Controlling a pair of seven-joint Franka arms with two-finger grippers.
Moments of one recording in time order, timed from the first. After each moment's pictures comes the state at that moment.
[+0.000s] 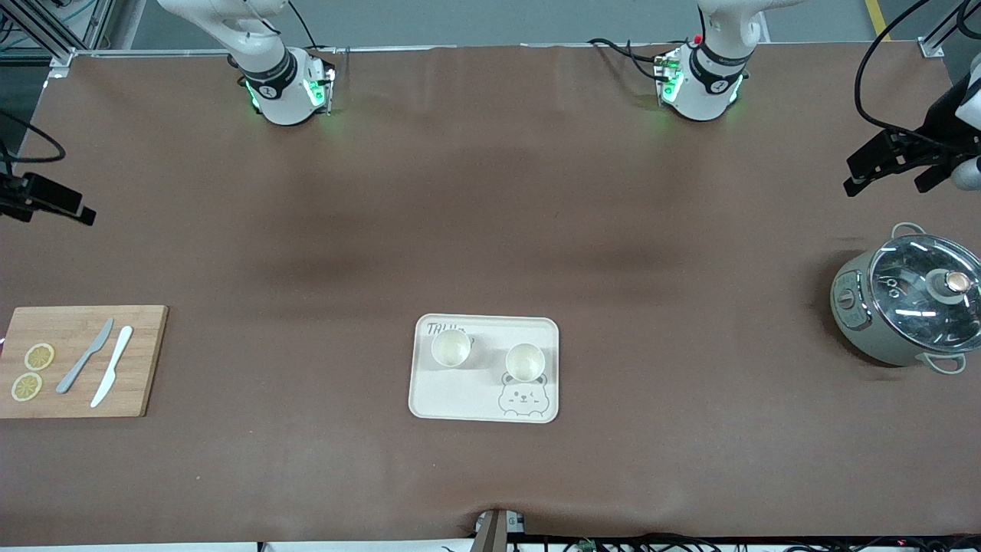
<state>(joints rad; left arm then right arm) 0.20 -0.11 -0.22 -1.65 -0.04 1.63 -0.08 -0.04 0.05 -0.08 -1.45 0.08 1.47 -0.02</state>
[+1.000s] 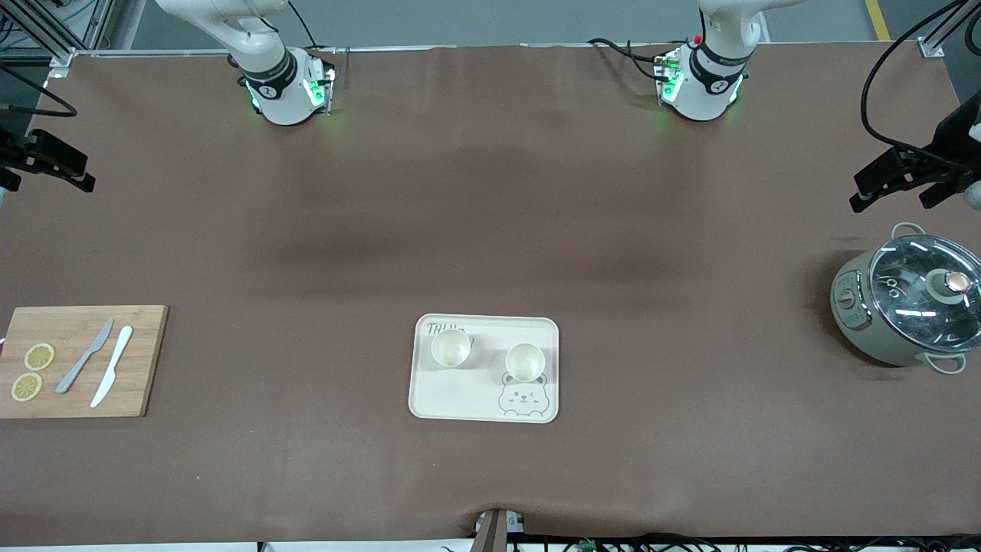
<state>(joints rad) 0.20 -0.05 -0.21 -1.60 -0.04 1.65 -0.08 0.02 0.00 -0.06 -1.45 -0.03 1.43 -0.03</state>
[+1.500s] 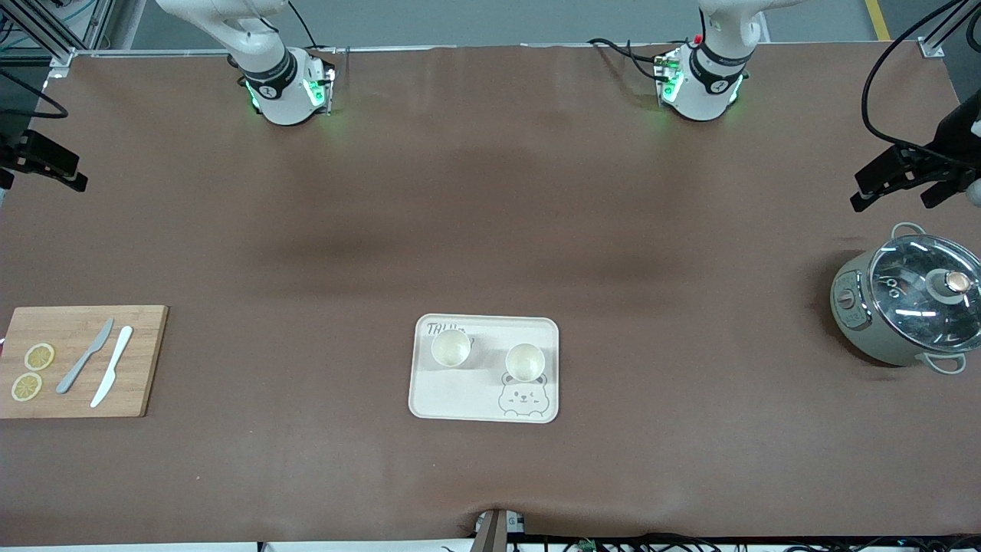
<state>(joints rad) 0.18 -0.06 -0.21 -1.60 -0.04 1.64 -0.08 0.02 0.00 -0.07 -1.46 -0.03 1.41 -0.03</state>
